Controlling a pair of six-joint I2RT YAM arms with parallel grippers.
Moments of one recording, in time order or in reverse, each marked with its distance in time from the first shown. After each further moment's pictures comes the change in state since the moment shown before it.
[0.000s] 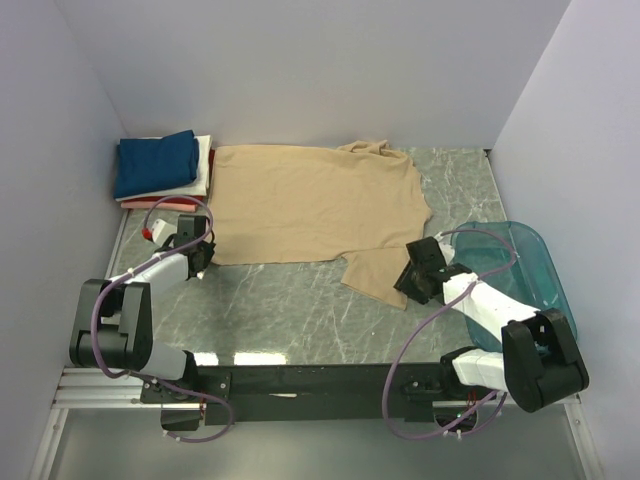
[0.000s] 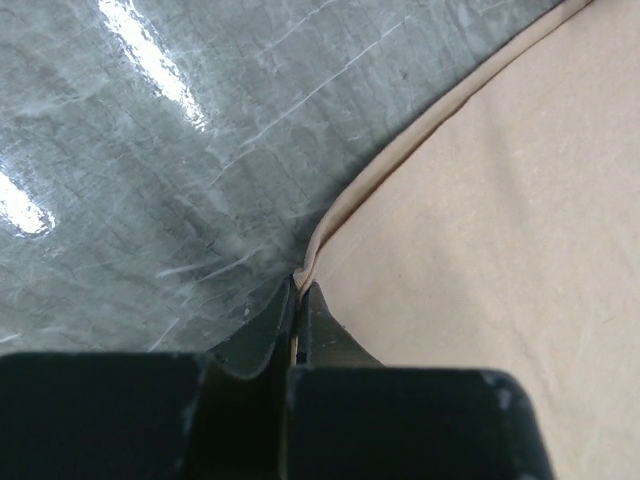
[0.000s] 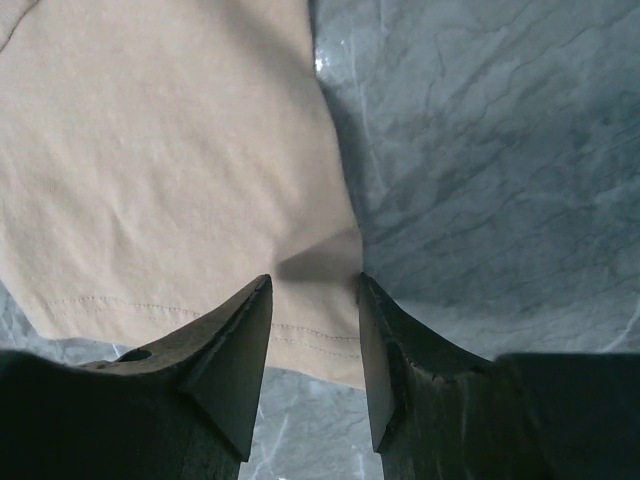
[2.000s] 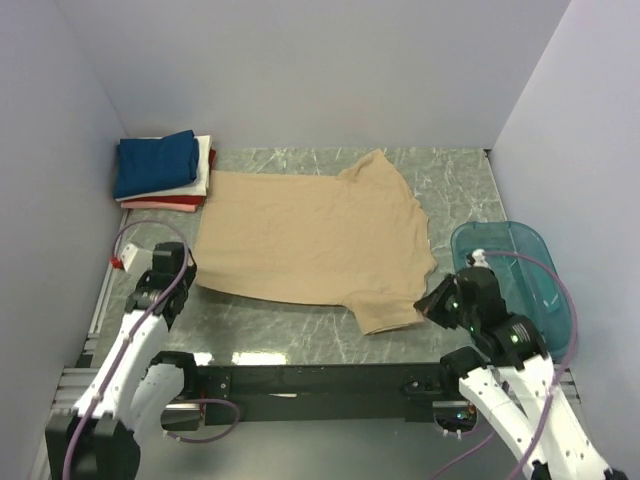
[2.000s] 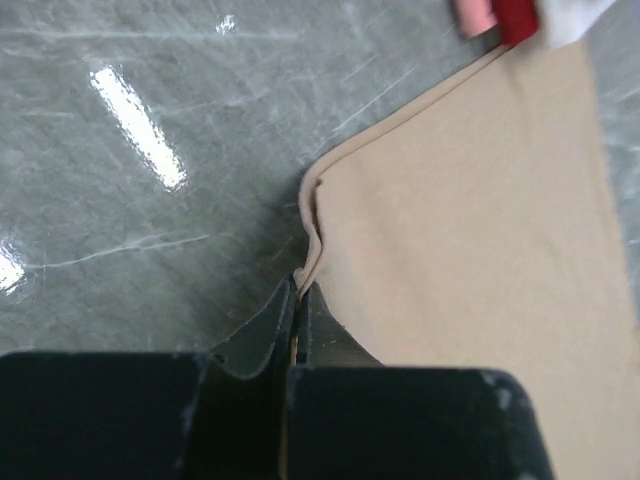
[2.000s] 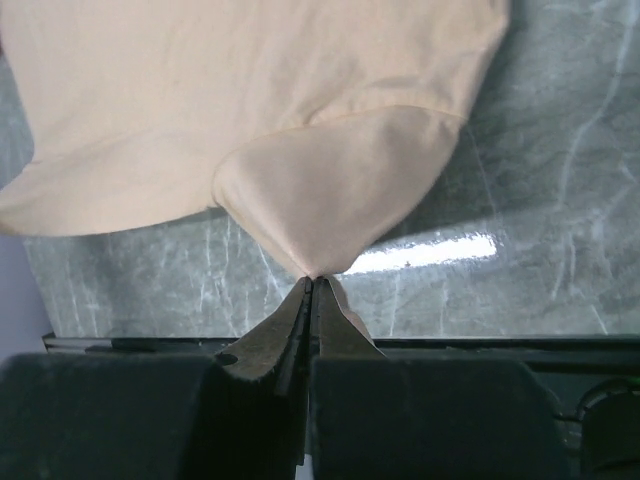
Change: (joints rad) left arm -0.001 -0.677 -0.167 -0.353 -0.110 0.000; right arm 0.043 -0.806 0.143 -0.642 -0.157 0.020
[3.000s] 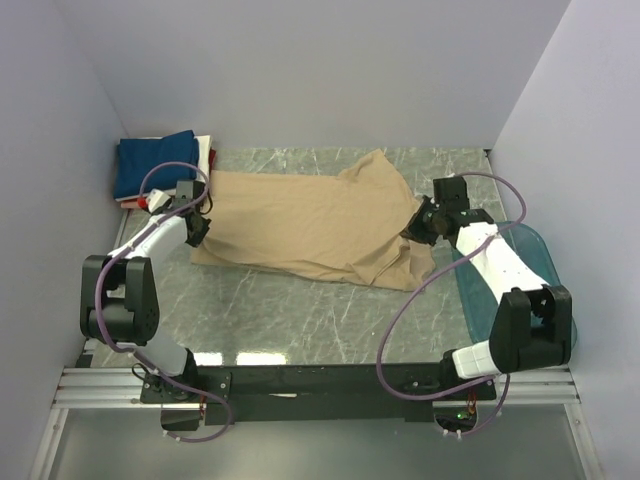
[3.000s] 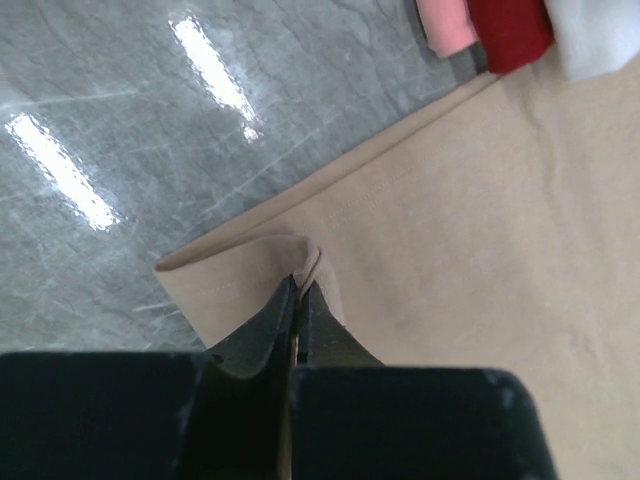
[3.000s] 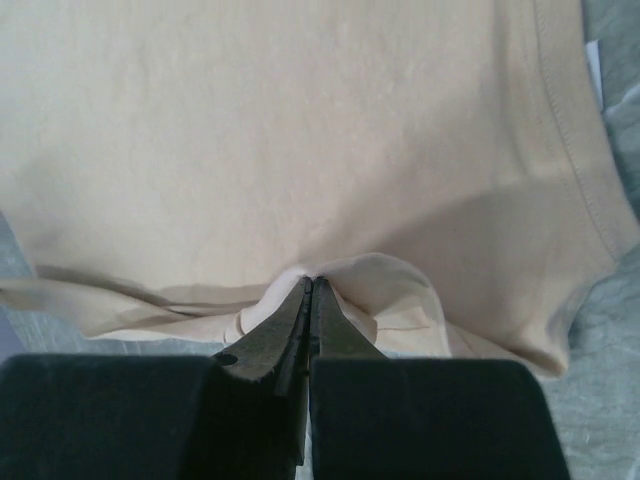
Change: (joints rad) left arm 0.020 0.833 0.536 0.024 0.050 0.041; right arm -0.243 0.977 0.341 0.514 -0.138 -0.177
